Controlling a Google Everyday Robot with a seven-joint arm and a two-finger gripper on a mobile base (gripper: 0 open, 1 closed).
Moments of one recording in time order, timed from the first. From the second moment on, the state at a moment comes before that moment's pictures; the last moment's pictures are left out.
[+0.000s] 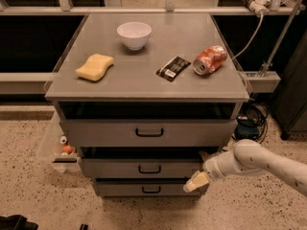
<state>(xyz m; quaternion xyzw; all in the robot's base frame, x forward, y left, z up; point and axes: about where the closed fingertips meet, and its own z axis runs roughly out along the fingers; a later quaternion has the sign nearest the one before) 0.542 -0.178 0.441 -0.45 0.81 0.25 0.27</state>
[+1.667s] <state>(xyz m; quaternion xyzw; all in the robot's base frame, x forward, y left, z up) 0.484 -0.201 0.451 -0.42 0.86 0.25 0.16</state>
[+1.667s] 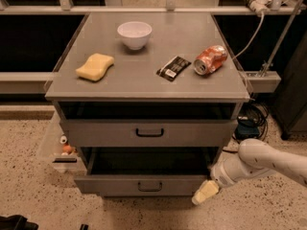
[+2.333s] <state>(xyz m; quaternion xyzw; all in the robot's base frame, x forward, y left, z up) 0.430 -0.215 0.460 -0.43 0.87 0.24 0.03</state>
